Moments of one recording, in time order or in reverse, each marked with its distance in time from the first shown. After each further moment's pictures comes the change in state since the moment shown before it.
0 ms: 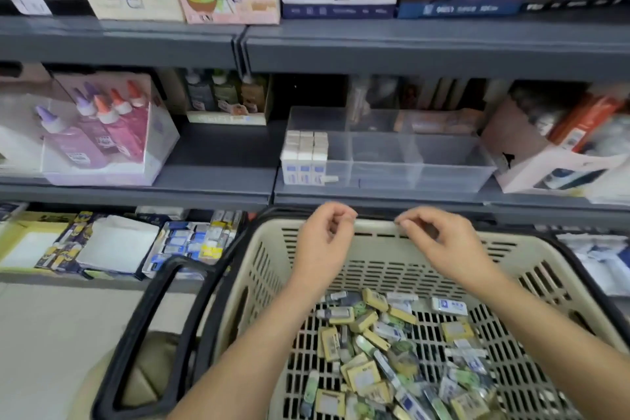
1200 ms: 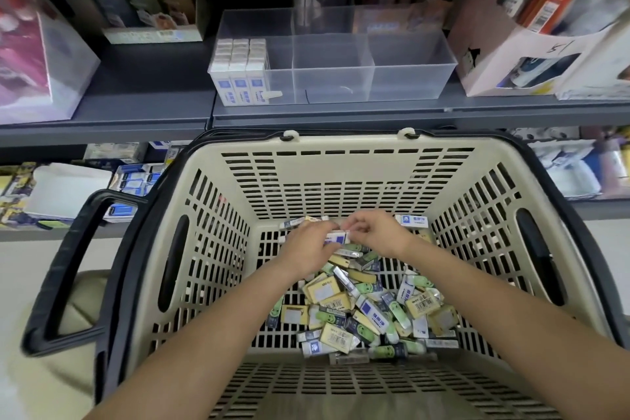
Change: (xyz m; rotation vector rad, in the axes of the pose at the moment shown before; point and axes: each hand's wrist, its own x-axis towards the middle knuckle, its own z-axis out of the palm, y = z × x) left_hand -0.068 -0.112 0.055 0.769 -0.716 -0.127; right_hand -0.069 0.093 0.084 0.277 -0.554 0.467
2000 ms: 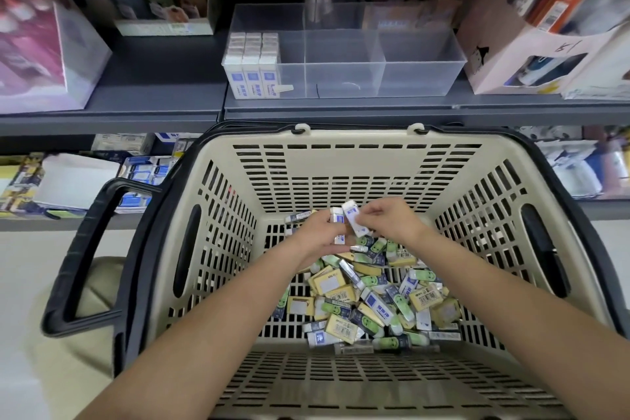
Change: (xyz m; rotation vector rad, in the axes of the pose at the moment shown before) left_hand -0.004 0.025 -0.018 -1.152 -0.164 -0.410; right_hand -0.011 -0.023 -0.005 0.115 0.209 0.148
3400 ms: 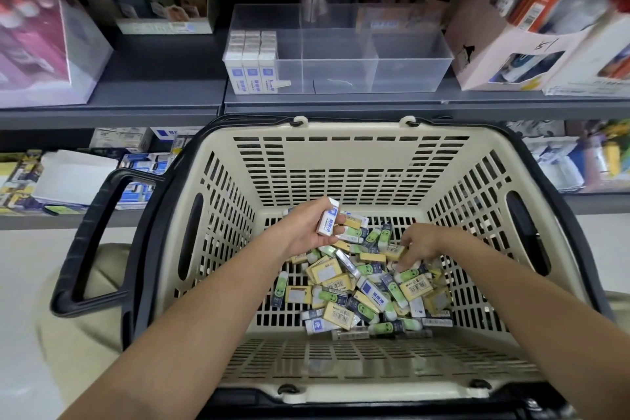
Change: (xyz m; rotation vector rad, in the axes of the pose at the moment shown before) left_hand -0.014 0.009 -0.010 -0.171 -0.013 -0.092; right_hand -0.005 0.058 -0.043 -0.705 -0.388 0.291
